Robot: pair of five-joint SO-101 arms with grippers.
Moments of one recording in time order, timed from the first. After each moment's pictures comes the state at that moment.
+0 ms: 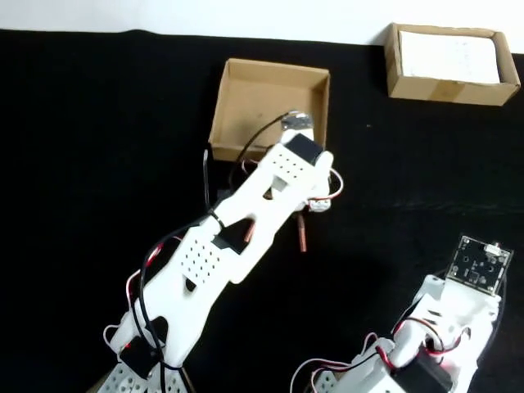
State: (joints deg) left arm 30.3 61.7 -53.8 91.7 41.2; right arm 38.3 -104.4 72.3 69.5 23.9
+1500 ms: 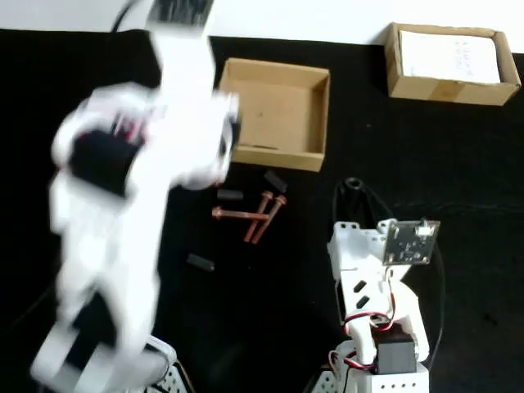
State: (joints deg) left arm 19.5 -15.7 -34.2 100.1 11.3; right arm -10.6 -104.5 85.9 32.1 -1.9
